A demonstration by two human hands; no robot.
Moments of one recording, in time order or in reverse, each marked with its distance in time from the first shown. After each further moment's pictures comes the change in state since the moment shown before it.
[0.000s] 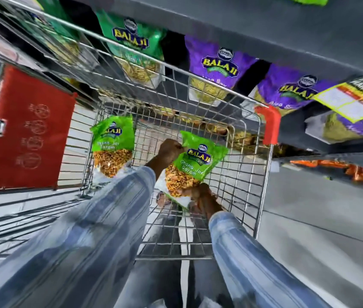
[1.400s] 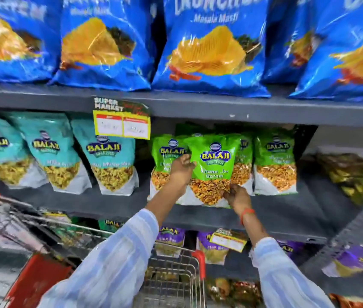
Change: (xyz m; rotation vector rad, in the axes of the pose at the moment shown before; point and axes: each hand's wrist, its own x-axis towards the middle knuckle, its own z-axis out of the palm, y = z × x) left_hand -0.201 0.425 -0.058 -0.527 0.192 0.641; right_hand -0.218 -0.158 -0.325 0.194 0.579 -1.190
